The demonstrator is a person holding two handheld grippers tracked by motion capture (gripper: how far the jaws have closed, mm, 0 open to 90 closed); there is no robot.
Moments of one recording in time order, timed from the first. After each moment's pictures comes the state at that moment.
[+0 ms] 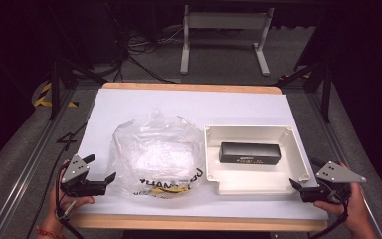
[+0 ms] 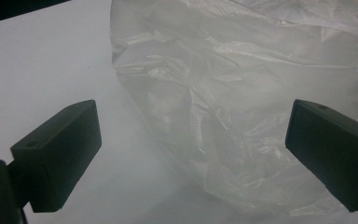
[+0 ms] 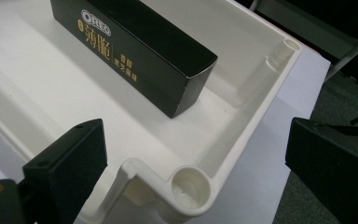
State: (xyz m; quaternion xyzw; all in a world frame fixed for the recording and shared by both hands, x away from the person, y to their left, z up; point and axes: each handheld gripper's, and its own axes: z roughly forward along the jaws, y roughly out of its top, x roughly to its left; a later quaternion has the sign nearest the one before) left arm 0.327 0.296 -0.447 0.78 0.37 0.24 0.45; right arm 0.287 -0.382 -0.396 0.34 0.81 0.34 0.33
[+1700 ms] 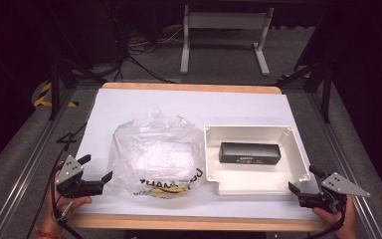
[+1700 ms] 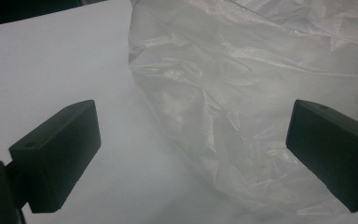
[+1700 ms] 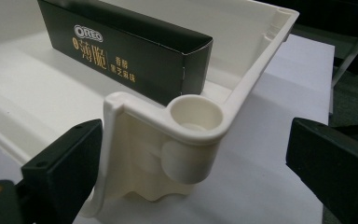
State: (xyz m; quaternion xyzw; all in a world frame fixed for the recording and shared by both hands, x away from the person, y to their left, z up) left arm 0.323 0.304 -0.448 0.76 0.38 0.25 0.47; right arm 0.278 -0.399 -0.443 0.39 0.74 0.44 0.32
